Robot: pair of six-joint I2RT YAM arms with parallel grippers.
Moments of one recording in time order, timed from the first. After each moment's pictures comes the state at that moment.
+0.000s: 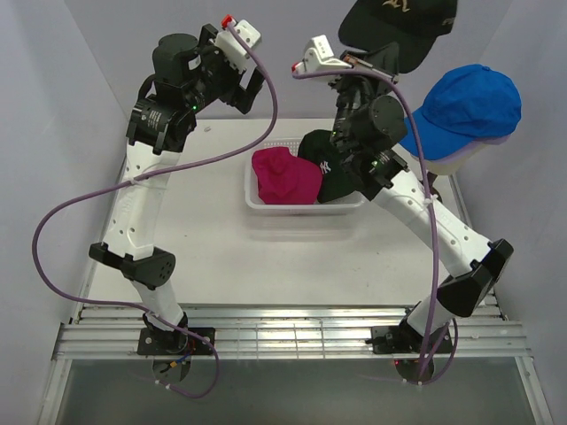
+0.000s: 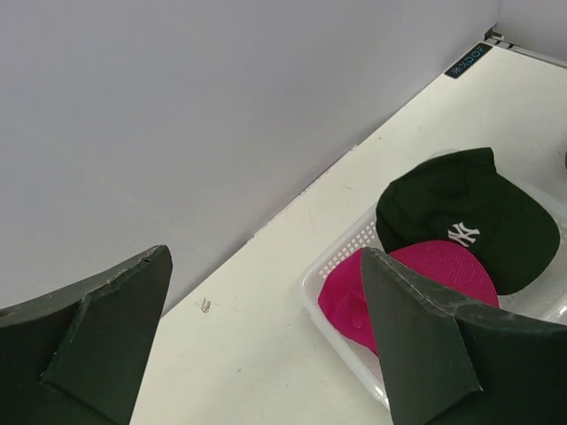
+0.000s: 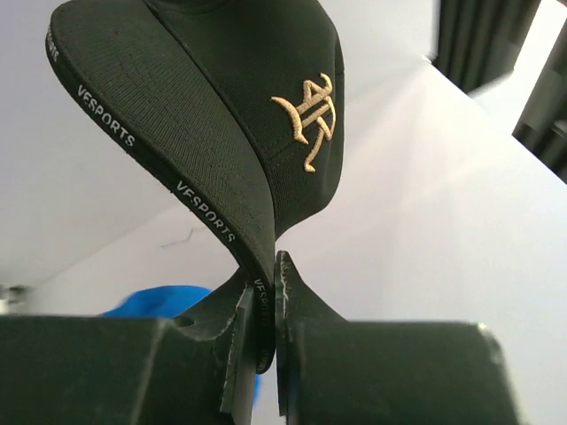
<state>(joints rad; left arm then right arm) -0.44 1.77 2.45 -0.79 0.14 0.42 0.82 1.55 1.77 0.39 0.93 -1.66</state>
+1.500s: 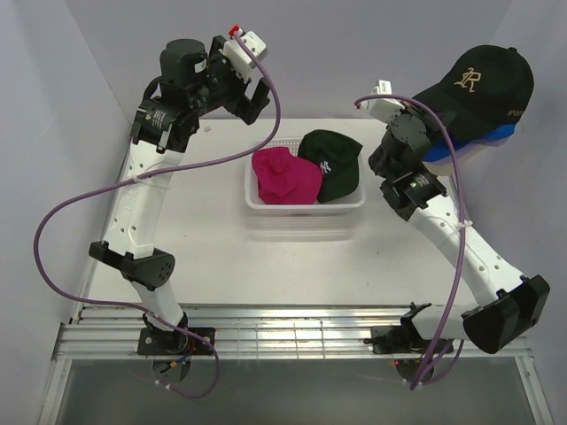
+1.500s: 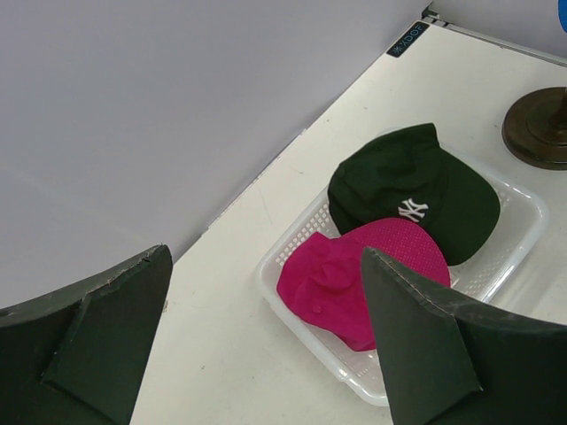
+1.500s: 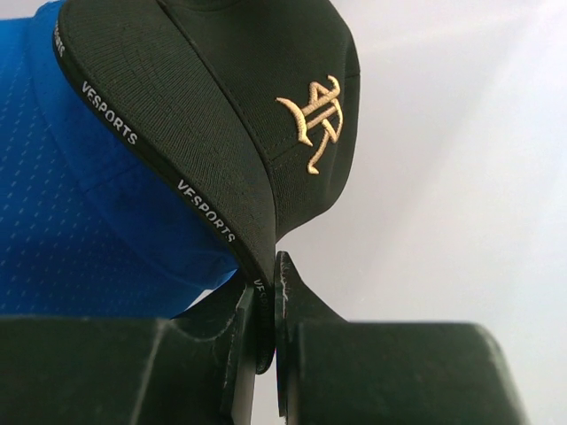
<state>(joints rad) -0.44 1.76 2.40 -0.83 0.26 0.40 0.56 1.29 1.35 0.15 1.20 -1.51</state>
